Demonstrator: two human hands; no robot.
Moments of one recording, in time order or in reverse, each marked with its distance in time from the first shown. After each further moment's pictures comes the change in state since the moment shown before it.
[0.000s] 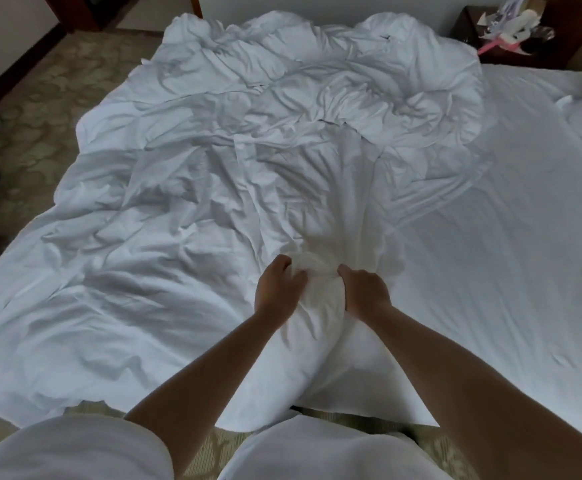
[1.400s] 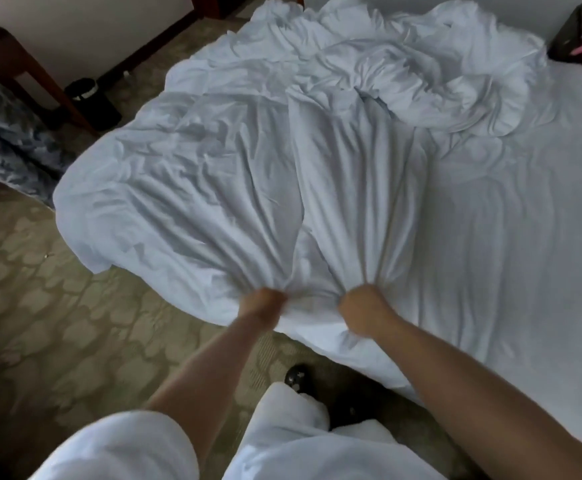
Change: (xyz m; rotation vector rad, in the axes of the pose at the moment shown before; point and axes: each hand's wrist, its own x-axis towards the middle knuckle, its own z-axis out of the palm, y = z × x) left_hand -0.225 0.018 0.183 0.769 -0.196 -0.266; right_hand -0.188 0.188 0.030 -0.691 -0.293 -0.706
